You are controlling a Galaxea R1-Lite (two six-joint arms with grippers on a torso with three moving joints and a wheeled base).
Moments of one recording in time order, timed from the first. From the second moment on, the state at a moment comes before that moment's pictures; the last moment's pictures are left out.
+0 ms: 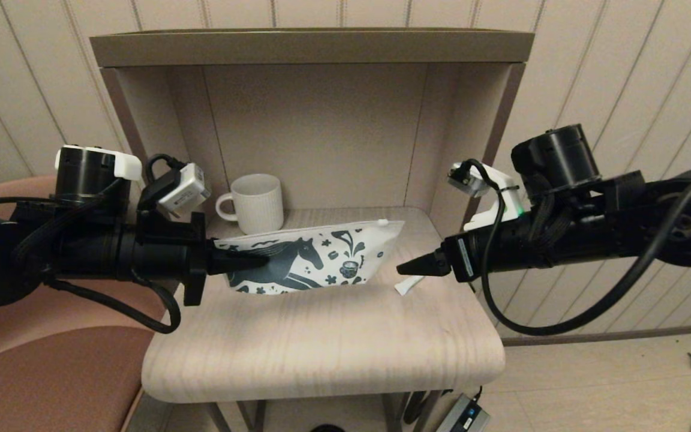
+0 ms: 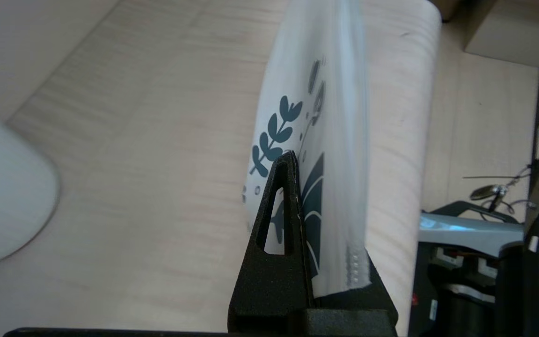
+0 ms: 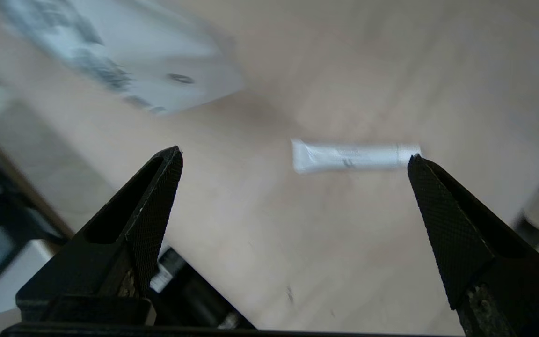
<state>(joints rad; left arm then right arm) -0.26 1.67 -0.99 -0.18 -0.87 0.52 0.41 1.71 -1.25 0.14 0.34 0.01</state>
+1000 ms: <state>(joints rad) -0.26 1.71 -1.00 -0.18 -0.88 0.52 0.53 1.99 -1.84 0.83 0.06 0.40</state>
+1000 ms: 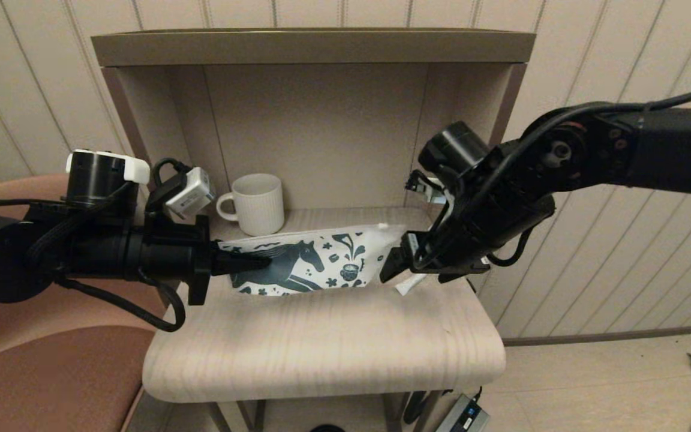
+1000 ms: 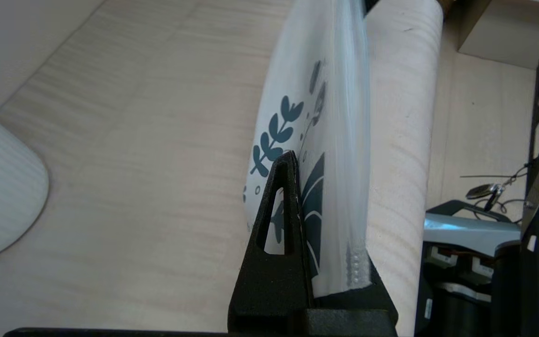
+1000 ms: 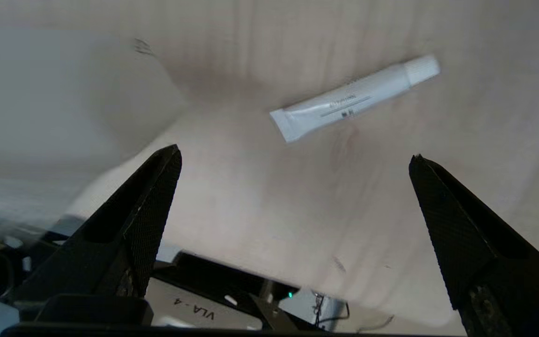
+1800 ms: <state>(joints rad) -0.26 1.76 -1.01 -0.26 -0.91 0.51 0.51 2.14 -1.95 0.76 0.05 0.39</state>
